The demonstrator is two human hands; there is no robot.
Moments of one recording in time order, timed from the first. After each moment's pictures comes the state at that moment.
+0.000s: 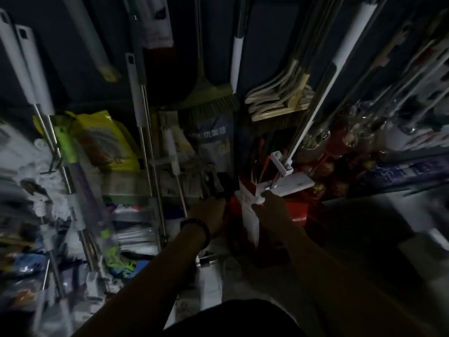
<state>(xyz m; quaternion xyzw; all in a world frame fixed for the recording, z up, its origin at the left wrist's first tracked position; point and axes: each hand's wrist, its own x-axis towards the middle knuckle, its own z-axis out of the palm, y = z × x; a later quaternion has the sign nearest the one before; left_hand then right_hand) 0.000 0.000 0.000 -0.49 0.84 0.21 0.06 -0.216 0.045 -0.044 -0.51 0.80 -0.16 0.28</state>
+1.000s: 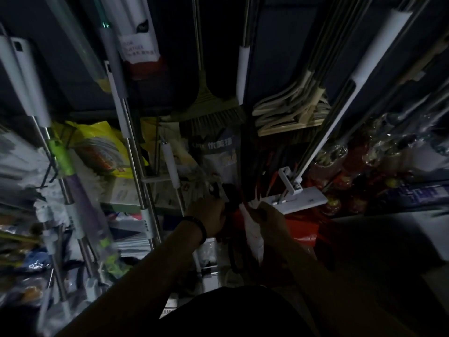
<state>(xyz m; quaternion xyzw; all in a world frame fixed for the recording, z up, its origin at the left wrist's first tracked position) -0.032 -0.075 -0.008 -0.51 0.83 0.22 0.07 -0.249 -0.012 -0.063 -0.46 0.75 -0.26 0.40</state>
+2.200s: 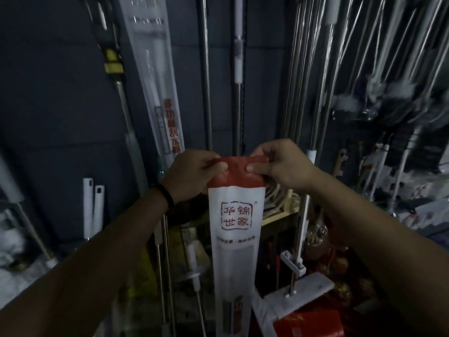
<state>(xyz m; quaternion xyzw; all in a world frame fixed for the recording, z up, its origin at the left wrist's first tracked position) 0.082 -0.109 0.375 -0.32 0.85 0.21 -0.36 -0.151 -0.023 0.396 -0.67 0.57 -0.43 0.19</state>
